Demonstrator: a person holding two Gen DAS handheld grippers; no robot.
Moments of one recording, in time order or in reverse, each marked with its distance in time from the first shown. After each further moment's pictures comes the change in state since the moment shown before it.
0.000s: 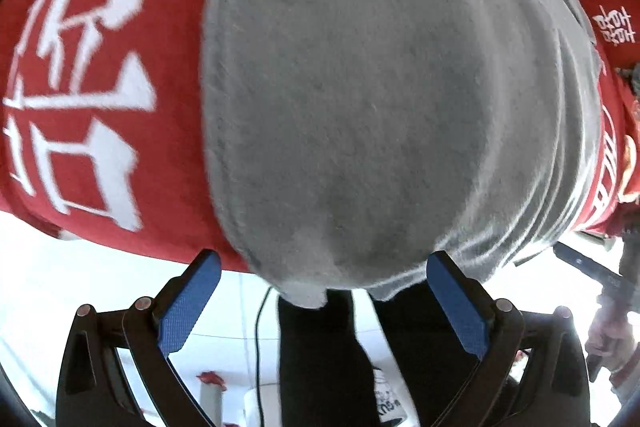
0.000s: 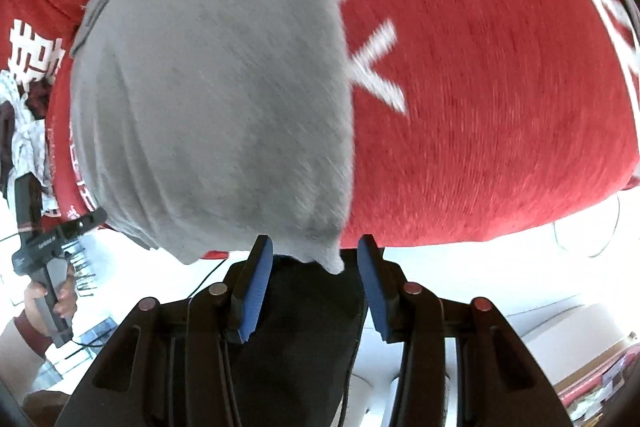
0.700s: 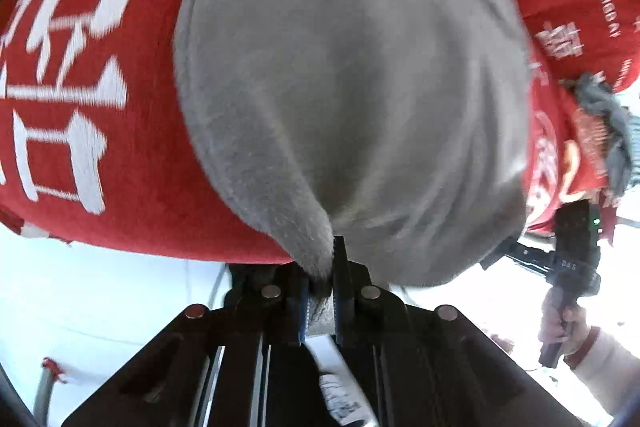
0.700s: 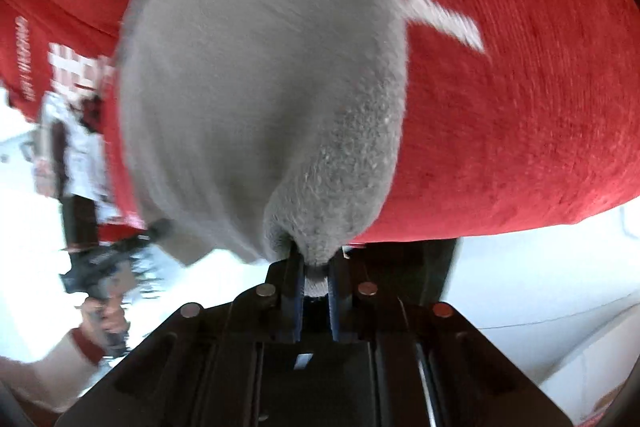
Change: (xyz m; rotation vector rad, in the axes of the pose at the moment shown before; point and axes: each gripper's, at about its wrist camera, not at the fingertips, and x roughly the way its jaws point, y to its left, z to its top) left arm -0.030 -0.014 -0.046 0.000 -0.062 -0.245; right arm -0.002 0.001 -0.006 0.079 -0.009 0.369
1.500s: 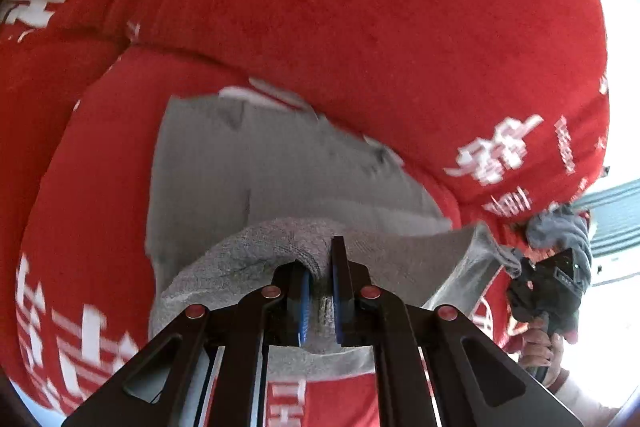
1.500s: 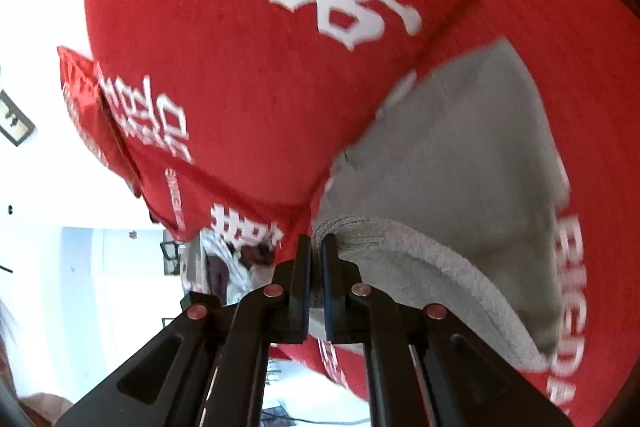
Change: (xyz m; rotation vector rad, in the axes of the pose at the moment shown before) left arm -0.116 -0.041 0.272 -0.007 -0.421 -0.089; right arm -0.133 0.114 0.240 -0.023 -0.385 0.427
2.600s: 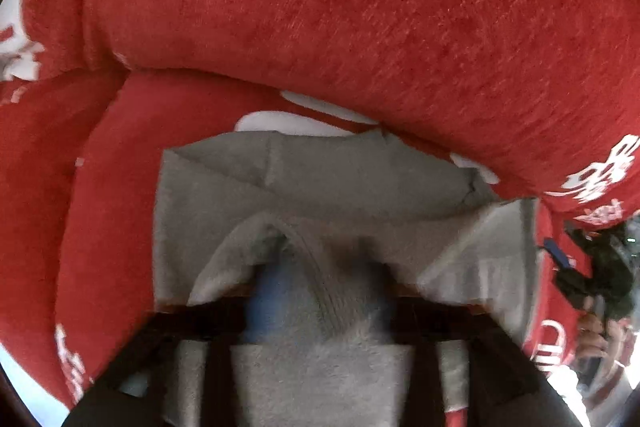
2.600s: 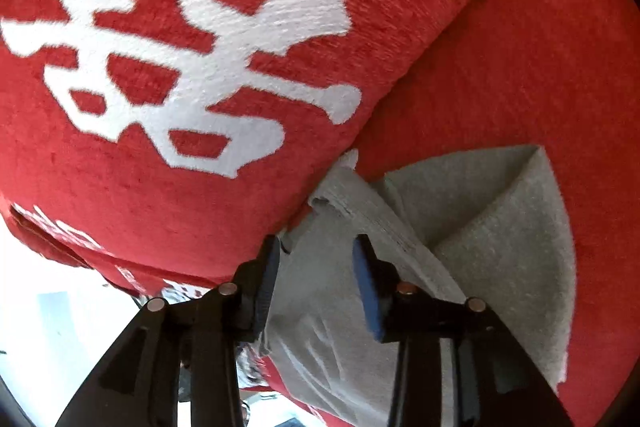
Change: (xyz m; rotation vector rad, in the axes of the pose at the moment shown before) left arm 0.087 -0.013 0.062 0.049 0.080 0.363; right arm 0.083 -0.058 0.105 0.159 0.039 -0.175
